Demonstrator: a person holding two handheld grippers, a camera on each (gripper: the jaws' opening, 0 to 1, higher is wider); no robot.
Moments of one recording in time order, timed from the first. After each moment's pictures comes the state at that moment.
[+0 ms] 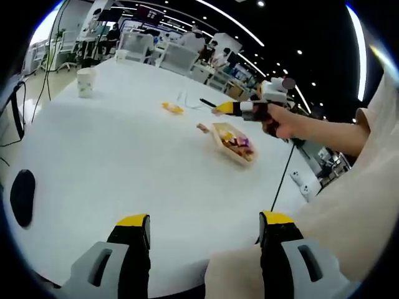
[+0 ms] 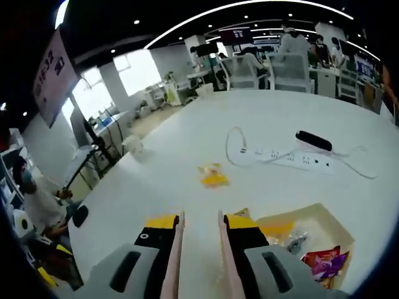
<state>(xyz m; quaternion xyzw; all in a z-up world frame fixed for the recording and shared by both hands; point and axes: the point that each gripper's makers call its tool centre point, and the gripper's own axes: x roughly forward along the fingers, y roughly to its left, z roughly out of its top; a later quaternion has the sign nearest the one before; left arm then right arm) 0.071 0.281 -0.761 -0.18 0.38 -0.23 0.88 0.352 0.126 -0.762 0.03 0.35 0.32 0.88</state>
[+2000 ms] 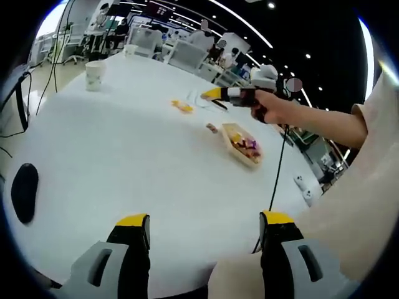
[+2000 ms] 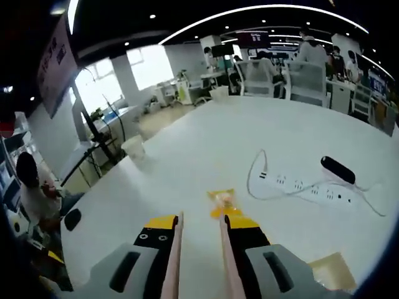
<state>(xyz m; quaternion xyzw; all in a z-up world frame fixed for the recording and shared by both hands) 0.077 0.296 -0.767 -0.20 0.39 -0.21 0.87 0.403 0.190 -0.766 -0.01 0.33 0.36 0.87</state>
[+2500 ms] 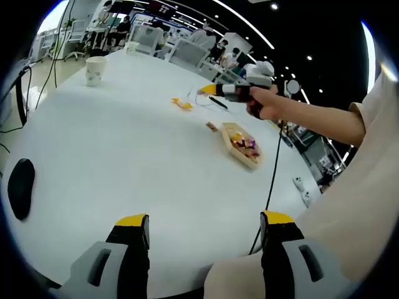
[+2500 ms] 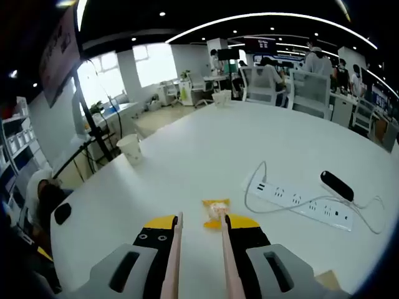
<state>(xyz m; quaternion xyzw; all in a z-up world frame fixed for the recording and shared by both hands) 0.079 0.288 -0.770 -0.21 0.40 -0.21 0.87 0.423 0.194 -0.767 -0.05 0.31 0.36 0.88</state>
